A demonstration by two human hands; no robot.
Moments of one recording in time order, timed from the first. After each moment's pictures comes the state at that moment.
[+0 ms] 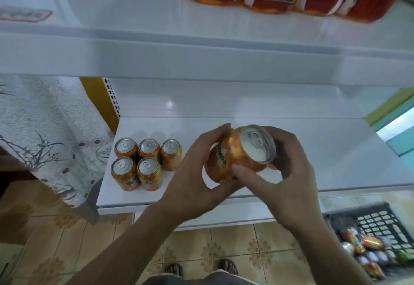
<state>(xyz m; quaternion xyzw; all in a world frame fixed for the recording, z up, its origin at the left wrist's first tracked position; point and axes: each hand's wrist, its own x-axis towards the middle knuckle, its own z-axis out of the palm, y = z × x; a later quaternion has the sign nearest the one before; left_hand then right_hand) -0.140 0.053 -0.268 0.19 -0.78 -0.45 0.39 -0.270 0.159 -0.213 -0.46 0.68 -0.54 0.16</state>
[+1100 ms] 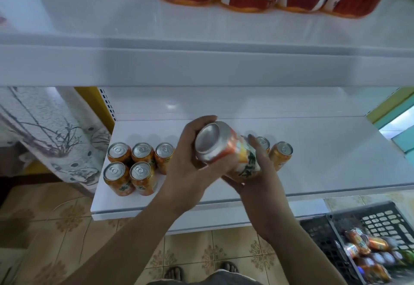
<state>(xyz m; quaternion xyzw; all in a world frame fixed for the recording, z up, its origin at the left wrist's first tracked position) -0.167 0.053 -0.246 0.22 -0.61 -0.65 0.40 -0.287 0.140 -0.263 -0.18 0.47 -0.70 0.51</state>
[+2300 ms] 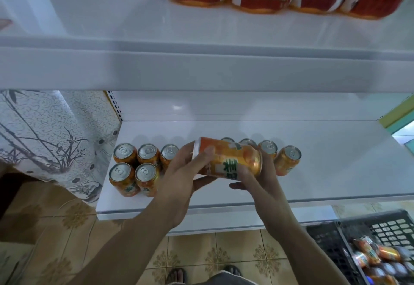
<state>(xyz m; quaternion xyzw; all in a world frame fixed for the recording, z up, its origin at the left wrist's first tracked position) -0.158 0.041 -0.270 0.35 -0.43 -0.77 0.32 -0.298 0.136 -0.283 -0.34 0.60 -0.60 0.41</state>
